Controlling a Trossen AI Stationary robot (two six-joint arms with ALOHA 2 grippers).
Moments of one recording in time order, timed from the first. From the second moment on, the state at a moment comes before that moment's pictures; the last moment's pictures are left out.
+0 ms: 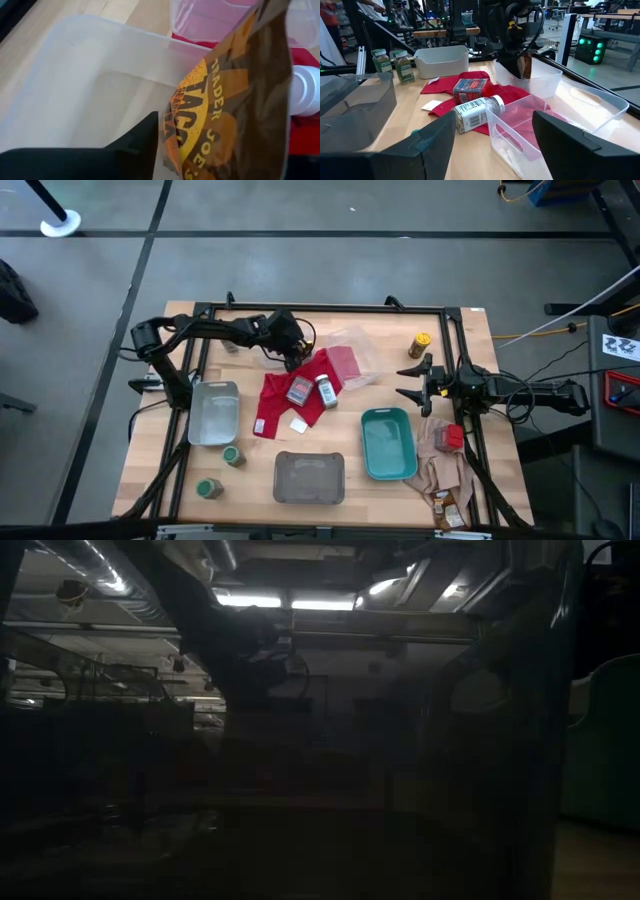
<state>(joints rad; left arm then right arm) 0.50 1.68 0.91 -0.15 0.09 0.02 -0.06 0.16 0.01 0.05 0.06 0.05</state>
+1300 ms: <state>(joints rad) 0.50 1.44 0.91 -0.34 0.10 0.03 -0.06 0.16 0.05 0.05 0.18 0.13</state>
